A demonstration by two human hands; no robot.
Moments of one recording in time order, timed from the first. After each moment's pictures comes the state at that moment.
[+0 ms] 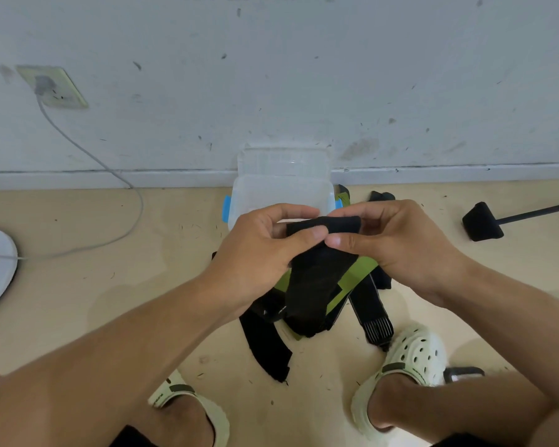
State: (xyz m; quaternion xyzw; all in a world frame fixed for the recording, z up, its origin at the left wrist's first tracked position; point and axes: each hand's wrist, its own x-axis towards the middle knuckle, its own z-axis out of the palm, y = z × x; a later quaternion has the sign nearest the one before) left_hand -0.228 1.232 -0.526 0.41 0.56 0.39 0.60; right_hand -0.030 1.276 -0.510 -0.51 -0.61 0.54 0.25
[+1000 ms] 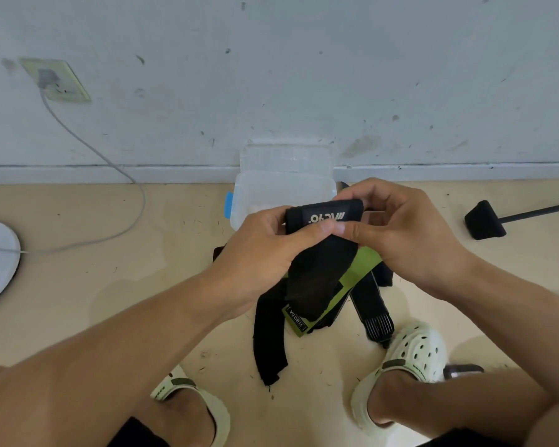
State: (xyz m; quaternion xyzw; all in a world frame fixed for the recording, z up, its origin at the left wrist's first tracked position) left_hand -0.226 1.228 -0.521 0.41 0.56 0.37 0.62; right_hand -0.034 1.276 -0.512 -0.48 -0.64 0.51 0.31
